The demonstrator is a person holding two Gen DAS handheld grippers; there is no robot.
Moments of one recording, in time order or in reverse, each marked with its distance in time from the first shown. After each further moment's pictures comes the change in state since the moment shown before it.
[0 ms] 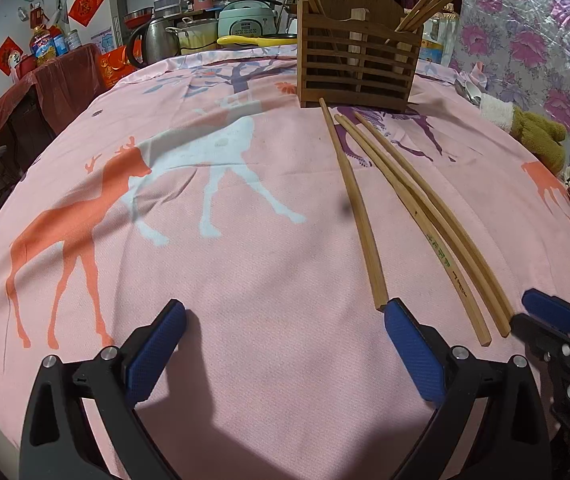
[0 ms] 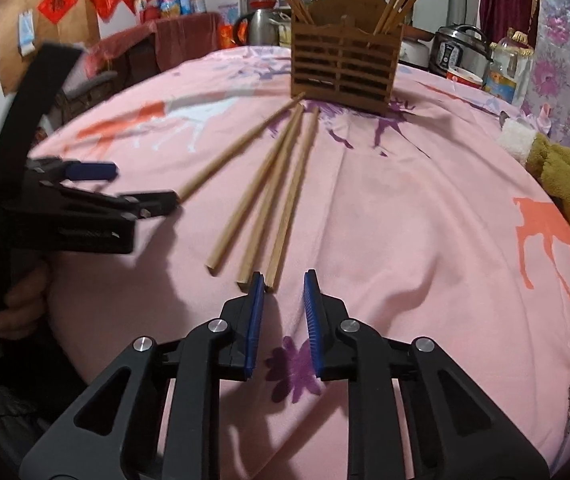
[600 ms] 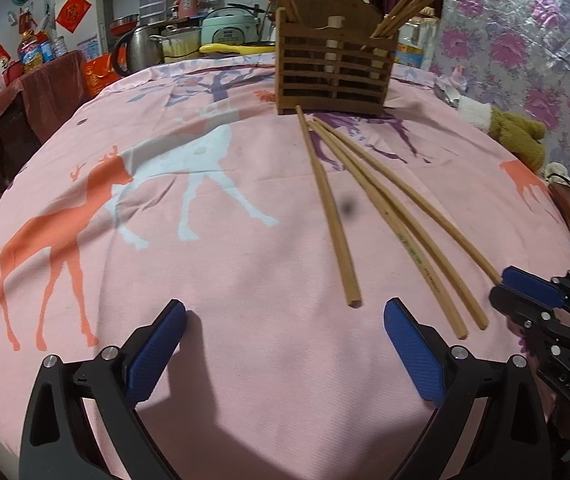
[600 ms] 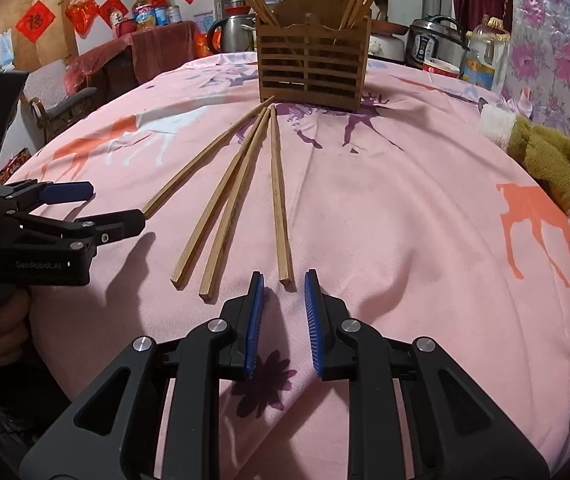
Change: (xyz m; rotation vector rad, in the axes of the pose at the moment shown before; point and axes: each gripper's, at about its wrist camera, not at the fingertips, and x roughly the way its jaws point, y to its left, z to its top) left arm -0.006 -0.009 -0.004 0.025 -0.030 -0.068; right arm 0.005 -0.012 0.001 0.071 -0.003 0.037
